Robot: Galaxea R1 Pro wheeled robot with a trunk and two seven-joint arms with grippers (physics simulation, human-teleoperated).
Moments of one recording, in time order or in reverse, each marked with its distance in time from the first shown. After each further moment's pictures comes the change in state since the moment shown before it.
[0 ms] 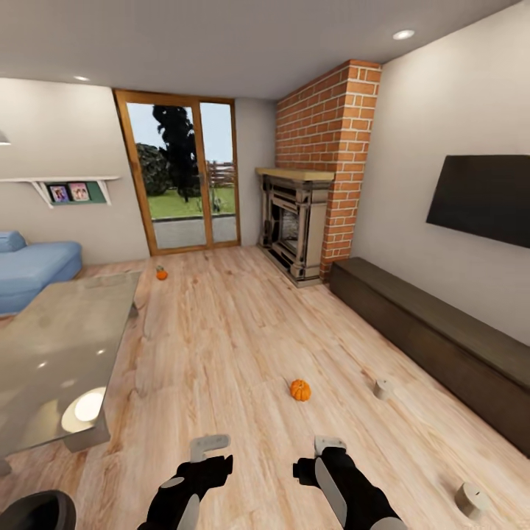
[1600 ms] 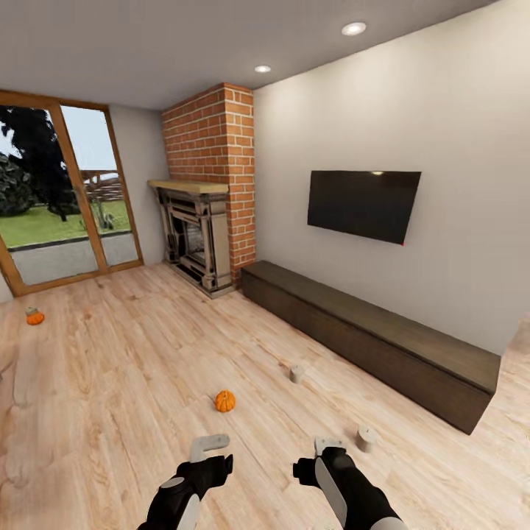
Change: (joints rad) left arm 0.000 0.000 -0.001 0.000 -0.002 -0.005 0.000; right arm 0.000 0.000 -0.002 0.000 0.000 0.000 -0.002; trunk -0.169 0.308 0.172
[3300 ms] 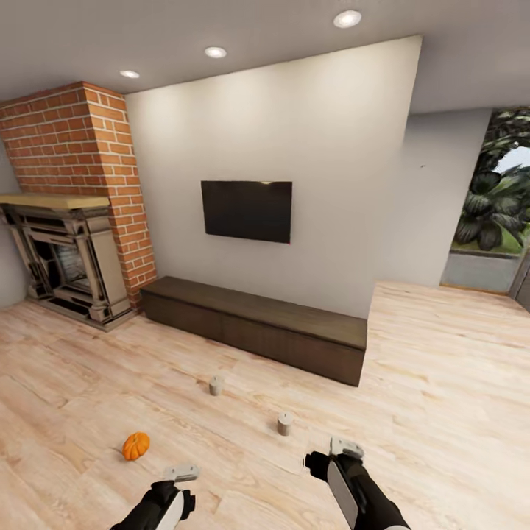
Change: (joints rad) left arm -0.239 0.085 0.054 0.606 0.007 -0.002 0.147; right arm 0.022 -0.001 -0.169 0.003 0.005 -0.173 -0.006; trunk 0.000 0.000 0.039
